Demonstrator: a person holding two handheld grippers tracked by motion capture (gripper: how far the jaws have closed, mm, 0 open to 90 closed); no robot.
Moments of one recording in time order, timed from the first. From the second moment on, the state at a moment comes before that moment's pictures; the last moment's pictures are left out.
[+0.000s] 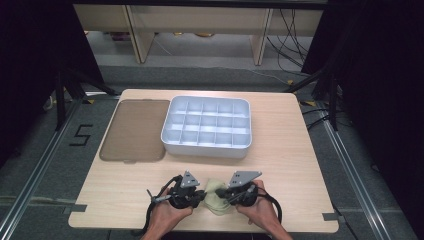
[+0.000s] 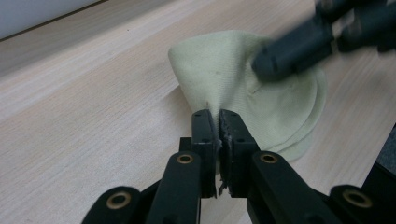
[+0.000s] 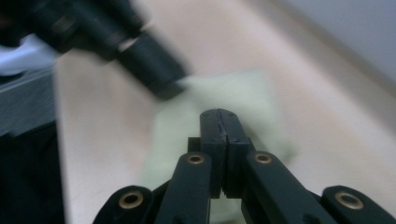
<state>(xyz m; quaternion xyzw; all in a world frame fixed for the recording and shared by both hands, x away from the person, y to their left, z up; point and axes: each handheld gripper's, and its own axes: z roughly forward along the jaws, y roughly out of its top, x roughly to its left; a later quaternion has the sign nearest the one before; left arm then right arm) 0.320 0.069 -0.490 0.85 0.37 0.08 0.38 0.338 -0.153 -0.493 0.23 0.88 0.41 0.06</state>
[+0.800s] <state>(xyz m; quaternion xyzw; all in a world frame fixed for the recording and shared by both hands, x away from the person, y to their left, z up) 0.317 0.067 -0.483 0.85 0.35 0.11 0.36 0.332 -0.166 -0.494 0.22 0.89 0.40 0.06</state>
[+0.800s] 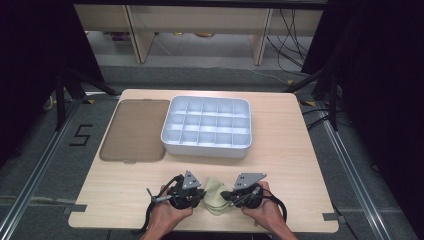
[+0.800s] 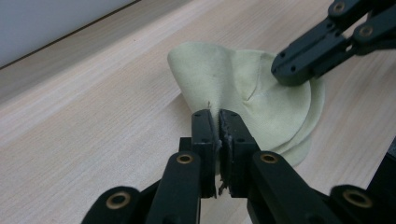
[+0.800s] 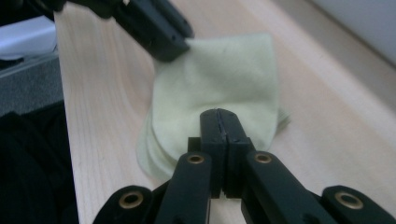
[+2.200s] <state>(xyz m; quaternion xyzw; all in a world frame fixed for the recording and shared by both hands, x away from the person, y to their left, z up) 0.290 0.001 -0.483 0.90 0.23 0.12 0.36 0.338 -0.197 -0.500 0.29 0.88 0.39 0.04</state>
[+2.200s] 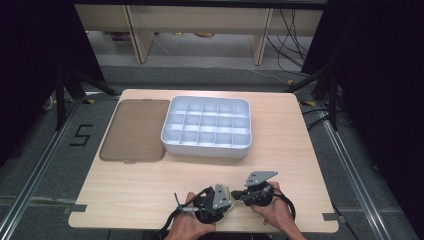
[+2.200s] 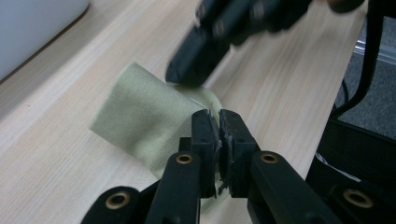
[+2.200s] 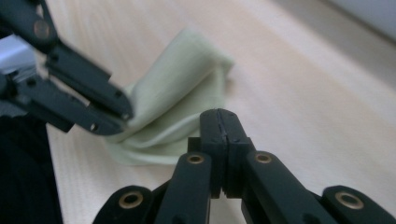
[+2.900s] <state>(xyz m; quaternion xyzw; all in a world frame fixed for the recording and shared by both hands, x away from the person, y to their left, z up) 0.292 -0.001 -0.495 0.90 0.23 0.12 0.36 0.344 -0.172 -0.479 0.23 0.87 0.43 0.02</state>
